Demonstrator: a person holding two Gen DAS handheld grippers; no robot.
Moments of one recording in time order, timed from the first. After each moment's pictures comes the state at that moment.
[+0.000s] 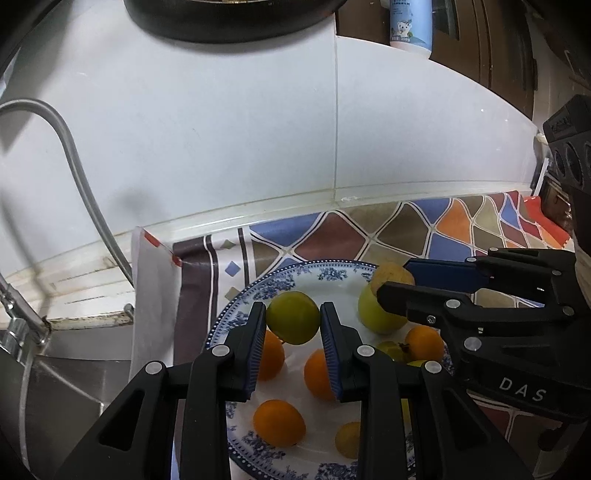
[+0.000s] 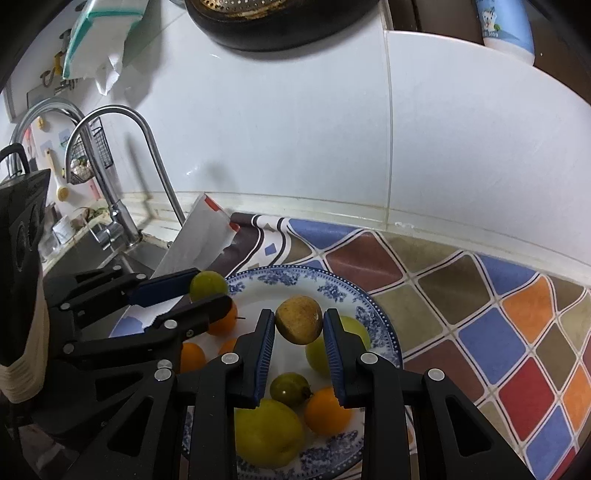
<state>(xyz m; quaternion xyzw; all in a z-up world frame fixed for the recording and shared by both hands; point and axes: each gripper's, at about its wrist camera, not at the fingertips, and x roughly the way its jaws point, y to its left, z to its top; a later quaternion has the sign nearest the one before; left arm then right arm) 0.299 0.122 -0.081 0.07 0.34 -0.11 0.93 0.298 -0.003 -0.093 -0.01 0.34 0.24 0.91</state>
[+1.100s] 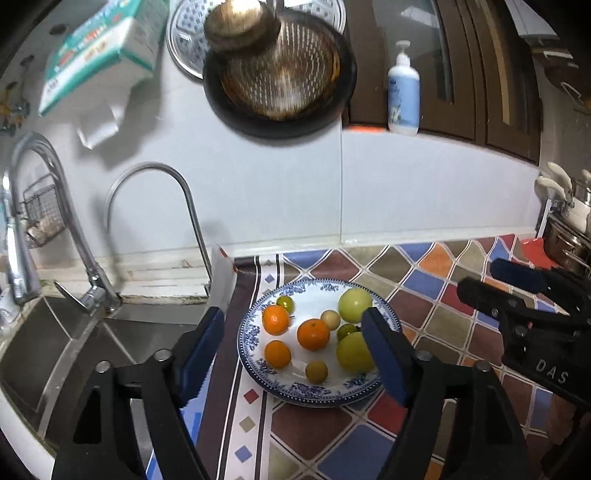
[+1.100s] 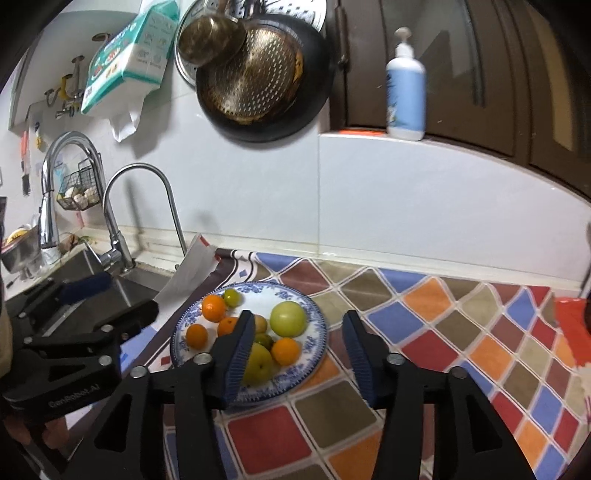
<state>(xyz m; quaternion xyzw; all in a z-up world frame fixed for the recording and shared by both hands) 0.154 0.109 -0.002 0.04 0.26 -0.01 0.97 0.164 -0.066 -0.025 -0.01 0.25 0.14 0.96</state>
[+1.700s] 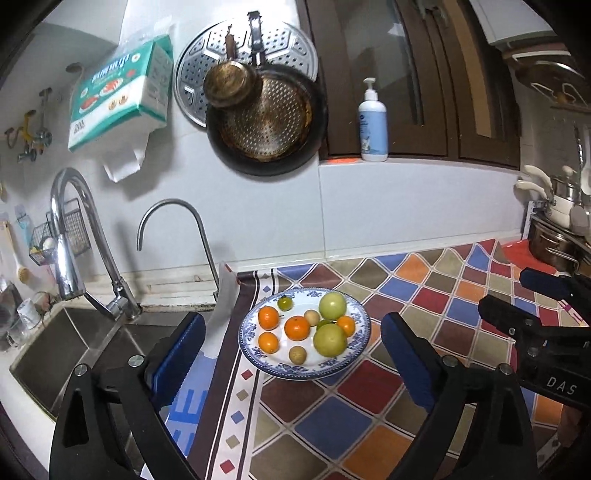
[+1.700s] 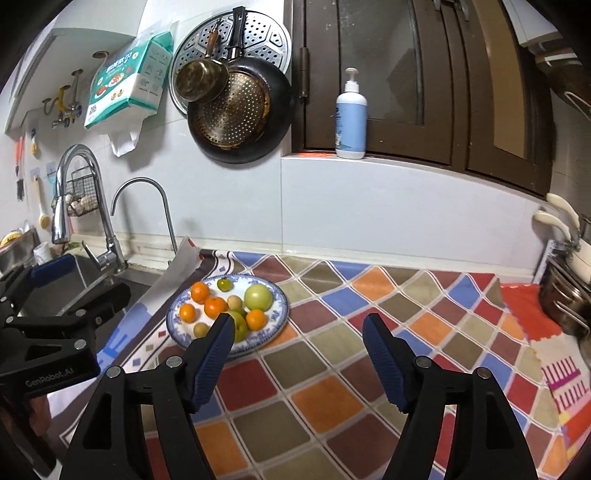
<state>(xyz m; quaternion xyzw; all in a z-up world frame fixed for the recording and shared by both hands) 0.068 0.073 0.024 0.06 0.21 0.00 0.98 0.070 -0.108 -0.007 -0.02 0.22 0.09 0.97</state>
